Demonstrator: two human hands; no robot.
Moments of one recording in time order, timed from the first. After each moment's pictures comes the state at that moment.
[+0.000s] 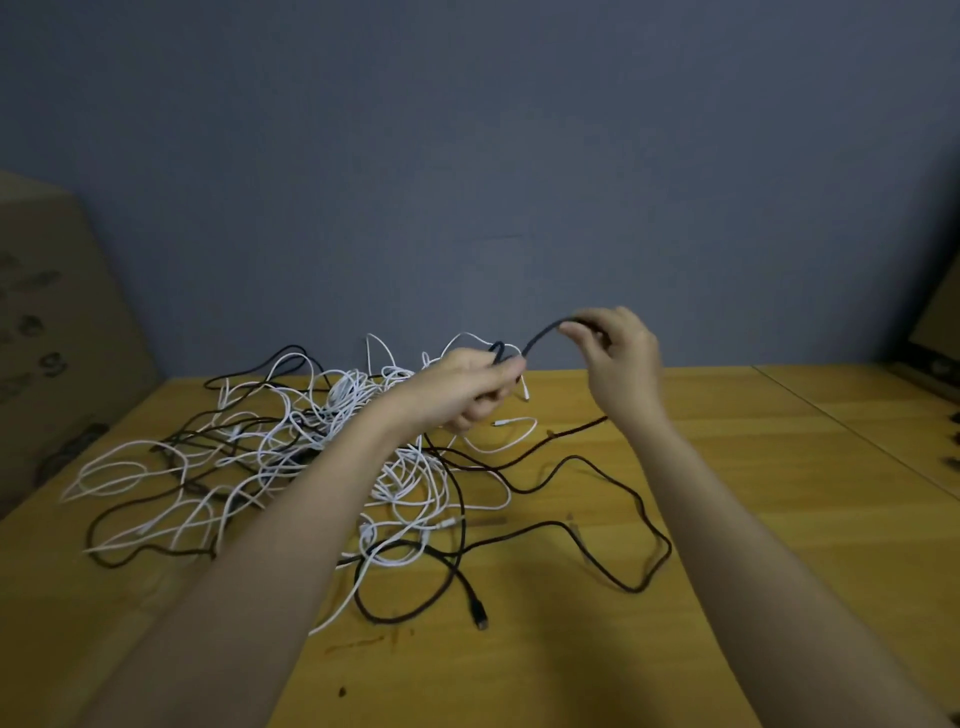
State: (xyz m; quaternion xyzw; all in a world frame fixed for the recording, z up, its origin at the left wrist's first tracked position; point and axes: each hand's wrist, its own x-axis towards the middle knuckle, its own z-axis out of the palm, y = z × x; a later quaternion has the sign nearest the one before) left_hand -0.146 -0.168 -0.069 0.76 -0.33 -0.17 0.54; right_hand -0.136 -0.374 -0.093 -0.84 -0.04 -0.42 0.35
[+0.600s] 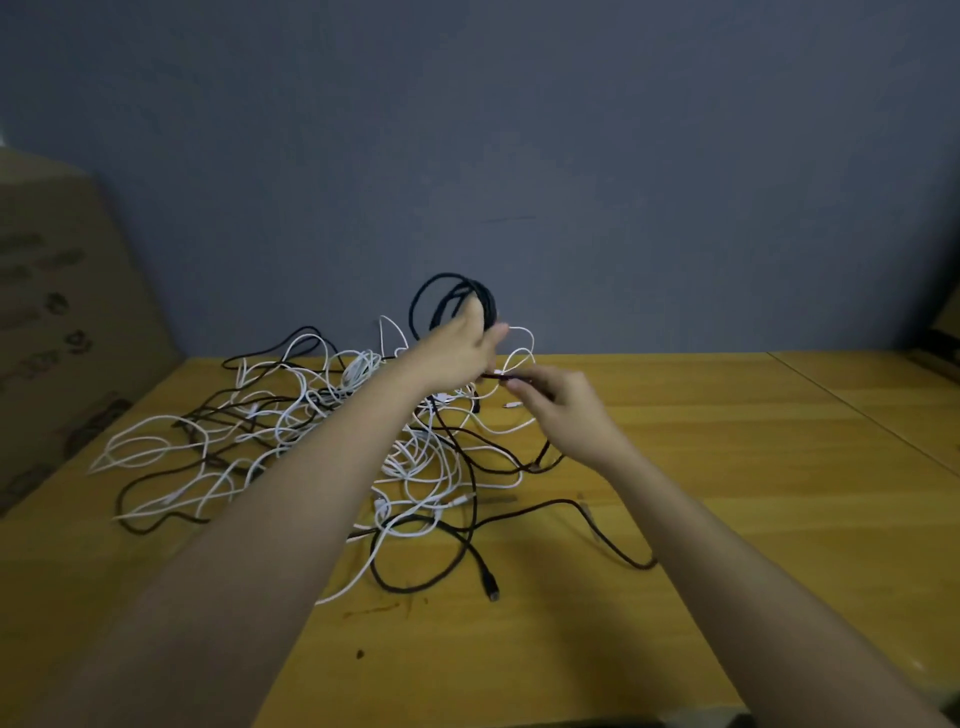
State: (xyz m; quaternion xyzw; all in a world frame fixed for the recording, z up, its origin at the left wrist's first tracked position) left_hand -0.104 -0.171 -0.081 0.92 -0.25 0.05 0.31; right_hand -0.156 -0.330 -0.139 -0.85 -0.18 -0.18 0.47
